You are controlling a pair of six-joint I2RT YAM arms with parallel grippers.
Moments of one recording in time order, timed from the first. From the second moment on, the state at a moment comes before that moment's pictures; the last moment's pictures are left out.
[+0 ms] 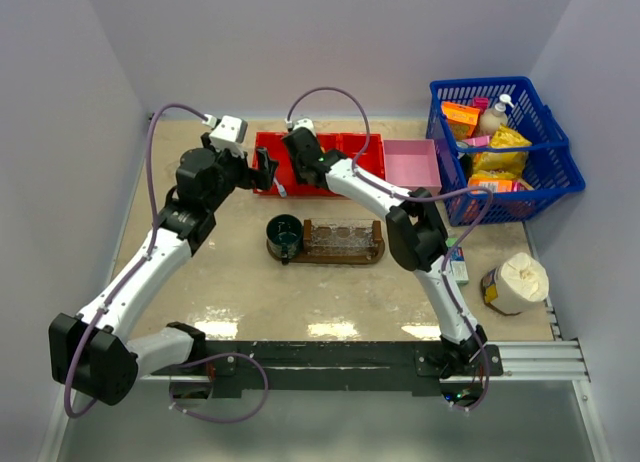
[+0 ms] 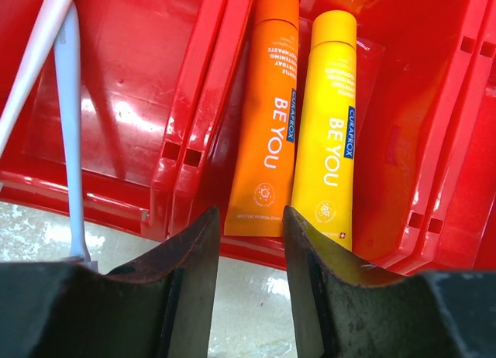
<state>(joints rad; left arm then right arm) -0.35 1.15 0.96 0.04 0.05 -0.10 0.72 2.34 2.06 -0.52 0.43 0.25</state>
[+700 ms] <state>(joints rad) -0.35 1.16 0.96 0.04 0.06 -0.11 0.72 2.40 2.06 -0.46 0.44 0.25</state>
